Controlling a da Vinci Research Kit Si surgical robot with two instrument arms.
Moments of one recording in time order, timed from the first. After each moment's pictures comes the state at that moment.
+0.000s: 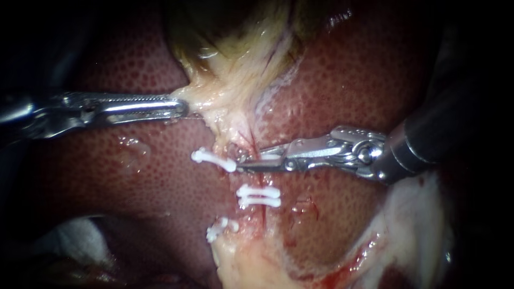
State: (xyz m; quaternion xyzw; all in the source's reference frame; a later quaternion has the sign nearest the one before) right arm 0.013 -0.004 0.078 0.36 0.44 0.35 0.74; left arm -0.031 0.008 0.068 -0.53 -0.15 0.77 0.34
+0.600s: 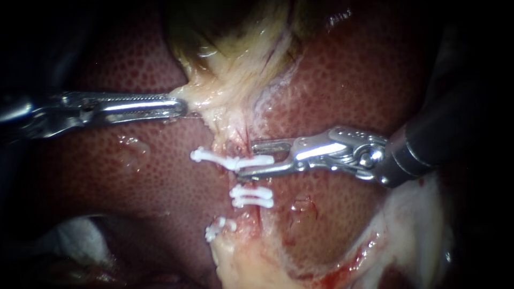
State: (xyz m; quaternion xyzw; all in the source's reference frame) right arm 0.013 -0.003 0.077 0.31 0.50 0.29 0.75; left arm -0.030 0.008 0.068 -0.53 -0.15 0.77 0.34
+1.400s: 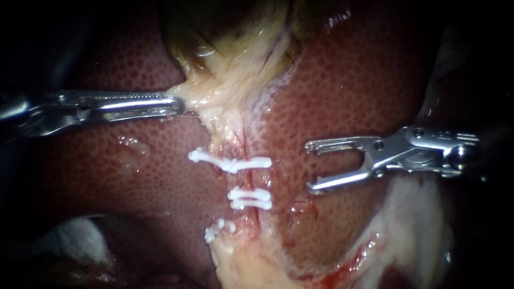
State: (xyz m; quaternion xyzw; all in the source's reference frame) right arm 0.003 -0.002 0.068 0.29 0.55 0.16 0.77; left arm -0.030 0.008 0.068 -0.53 -0.14 0.77 0.34
